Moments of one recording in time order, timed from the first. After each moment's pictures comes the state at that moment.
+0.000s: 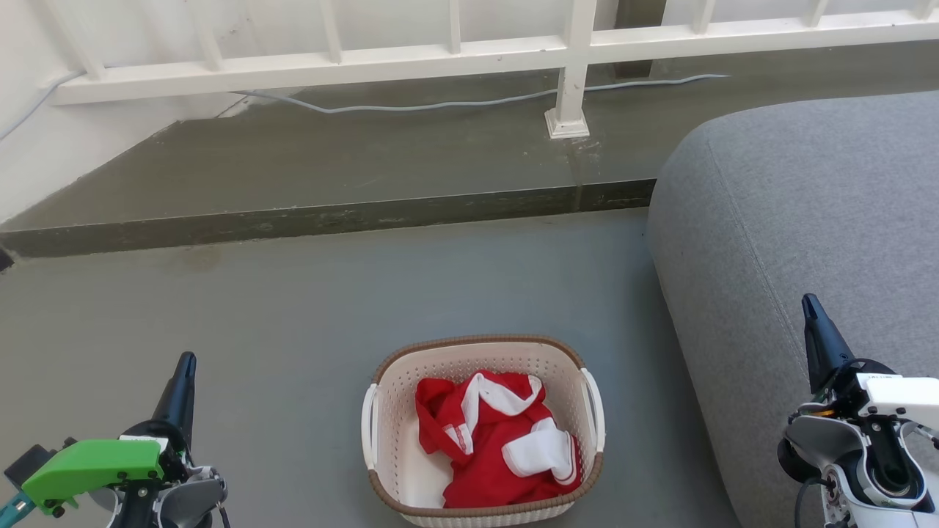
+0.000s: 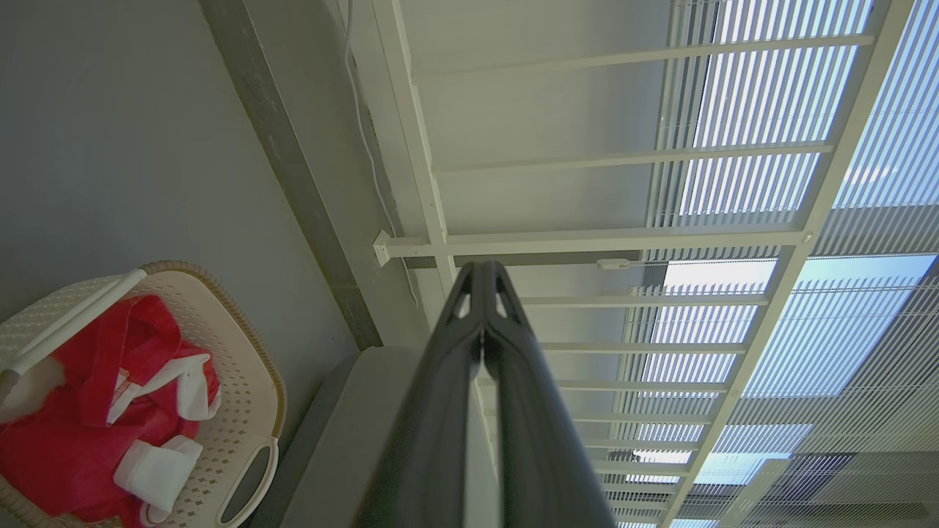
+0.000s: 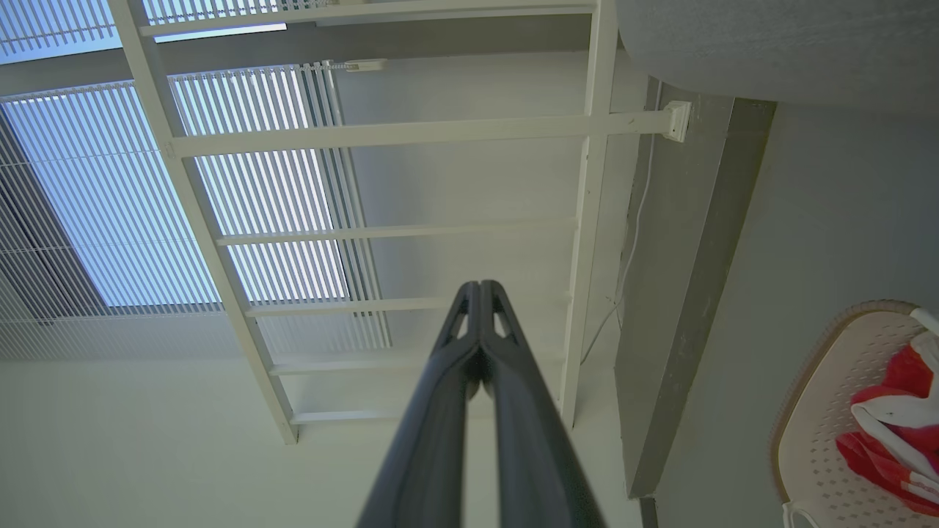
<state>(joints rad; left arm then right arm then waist) -0.06 0.04 0.08 0.28 -1.61 -0.12 0.11 -0.06 -0.04 -0.13 0.28 1.60 0.12 0.11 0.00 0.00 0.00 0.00</state>
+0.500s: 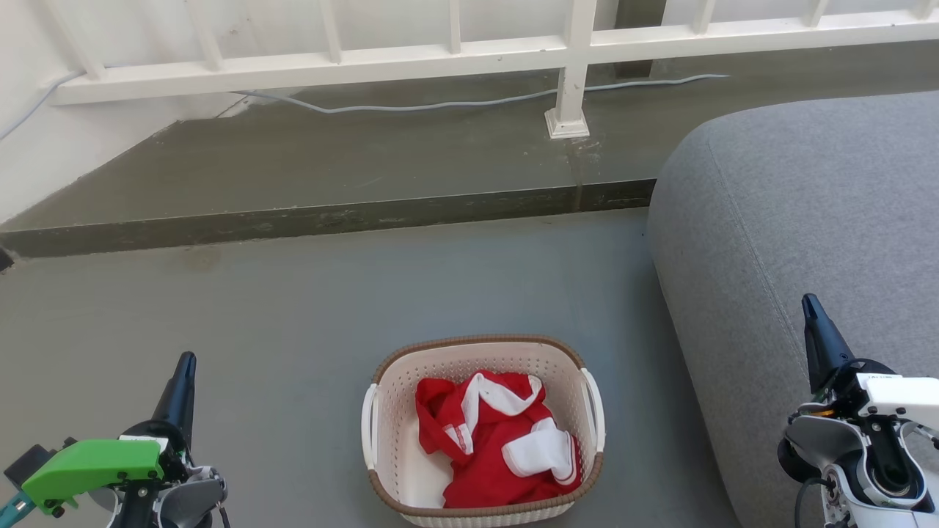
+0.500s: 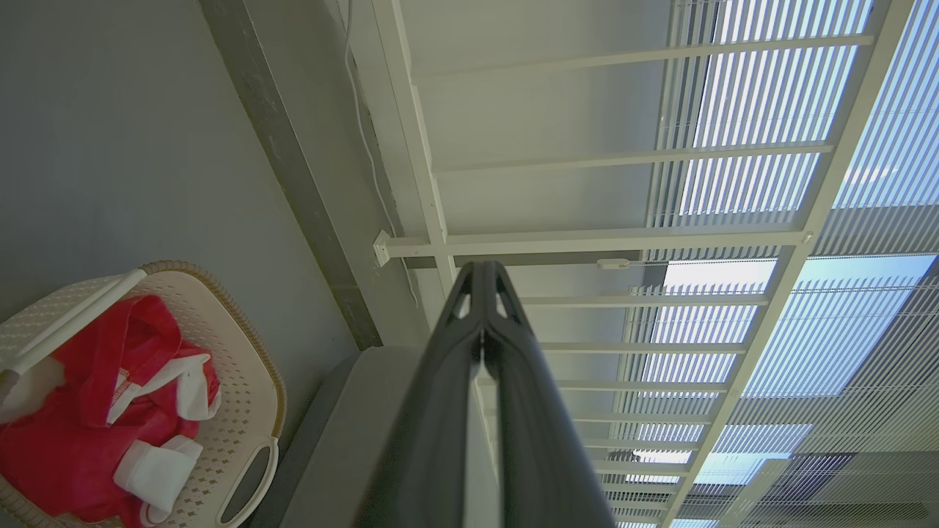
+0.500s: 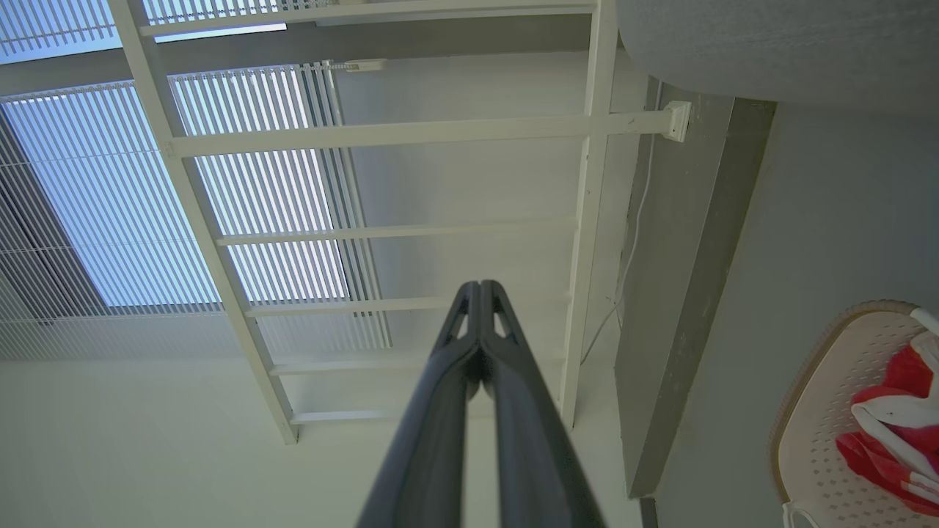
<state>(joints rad) -0.06 0.04 0.08 0.28 -1.61 -0.12 0.11 -0.06 -0.04 -0.13 0.28 1.60 0.12 0.11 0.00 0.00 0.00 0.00</state>
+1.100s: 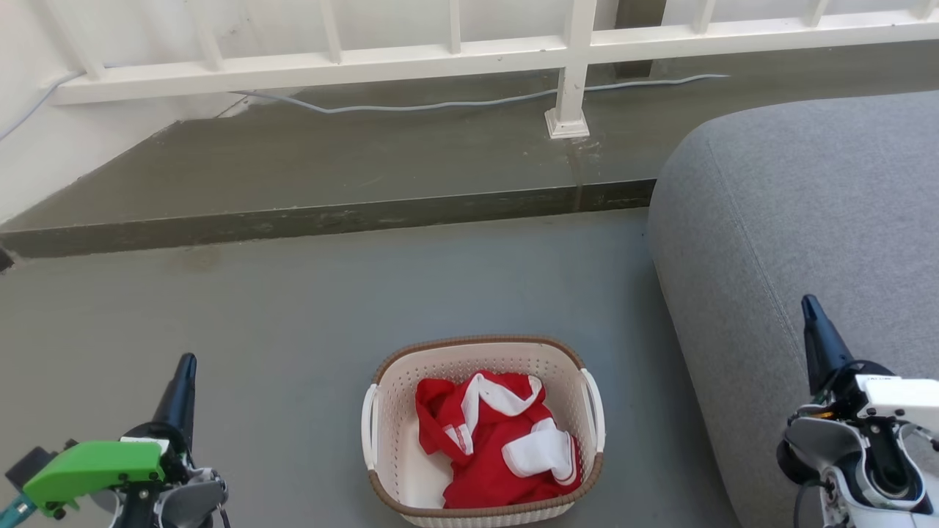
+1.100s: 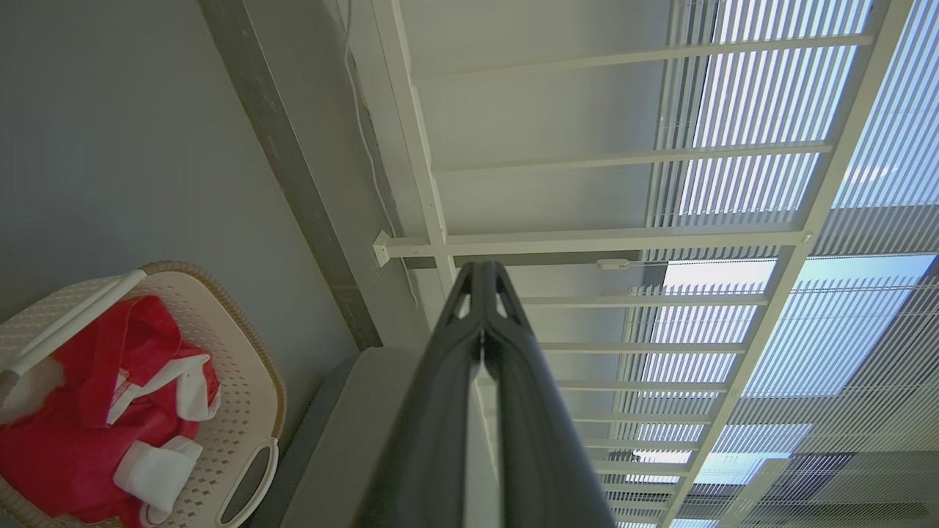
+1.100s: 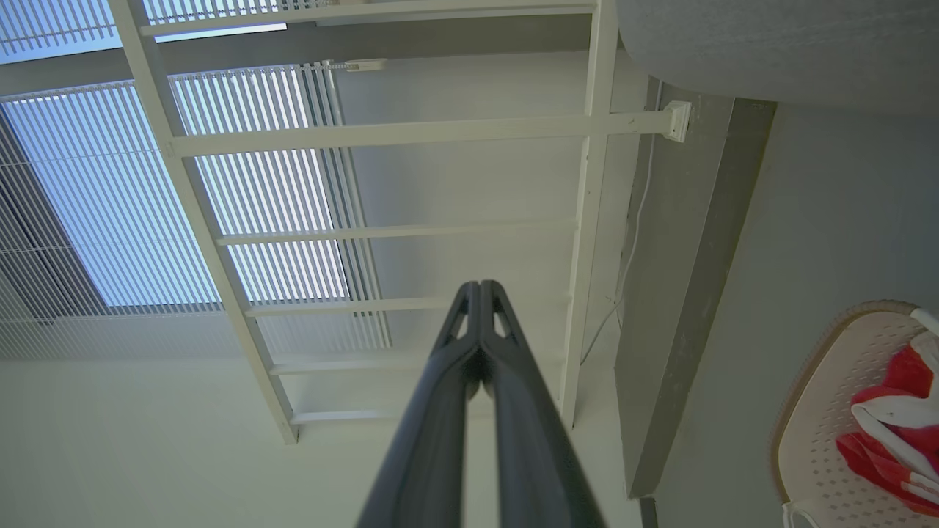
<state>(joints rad) -0.06 0.04 0.08 0.28 -1.61 -0.12 0.11 -0.06 -0.04 -0.13 0.28 1.60 0.12 0.11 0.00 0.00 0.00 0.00</state>
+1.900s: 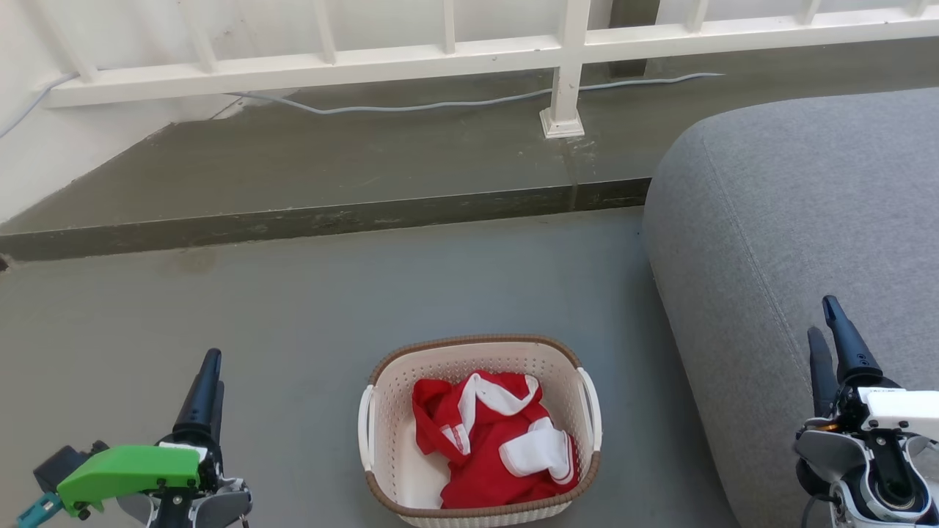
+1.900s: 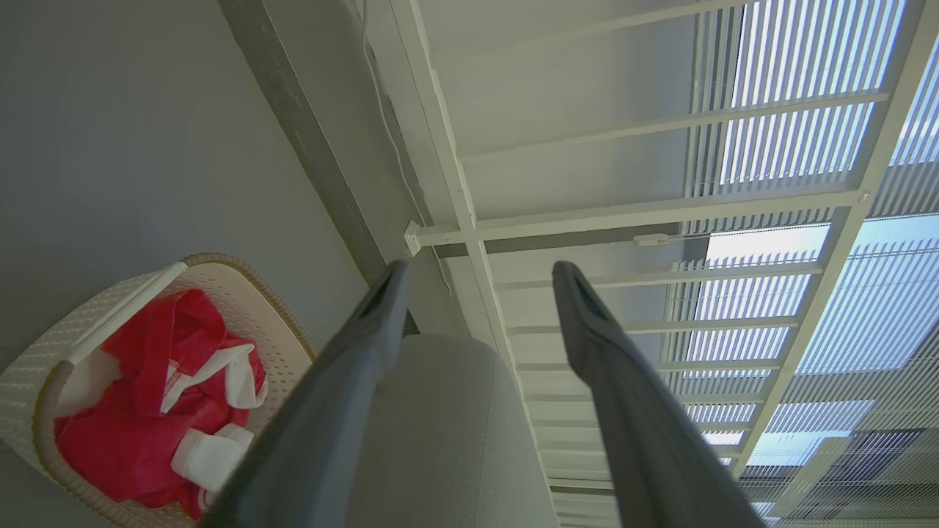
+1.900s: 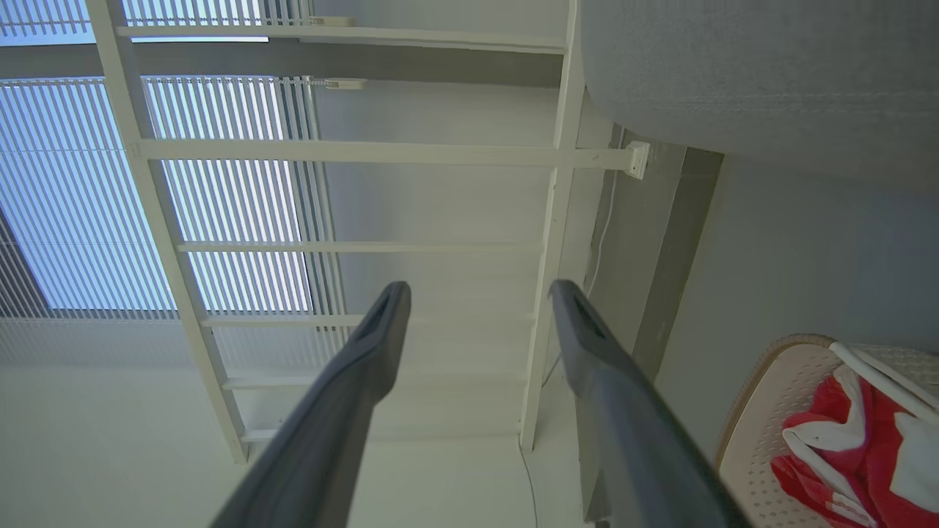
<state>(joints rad) -0.04 0.03 0.01 0.28 -1.54 -0.12 0.05 -0.02 -0.04 -0.14 0.28 1.54 0.11 0.07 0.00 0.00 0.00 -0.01</state>
